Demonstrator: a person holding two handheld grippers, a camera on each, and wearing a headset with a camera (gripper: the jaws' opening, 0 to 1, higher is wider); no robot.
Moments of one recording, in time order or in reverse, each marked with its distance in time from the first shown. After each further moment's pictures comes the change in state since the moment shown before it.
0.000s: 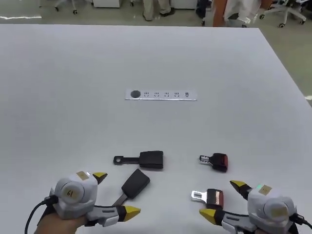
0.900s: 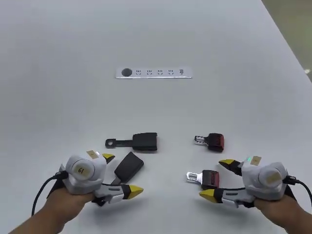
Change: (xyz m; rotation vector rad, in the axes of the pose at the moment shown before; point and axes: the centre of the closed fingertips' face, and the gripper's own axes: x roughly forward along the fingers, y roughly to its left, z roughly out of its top) left arm 0.041 -0.003 -0.005 0.065 0.076 -0.055; right arm 0.011 -0.003 -0.017 -0.094 0.128 0.182
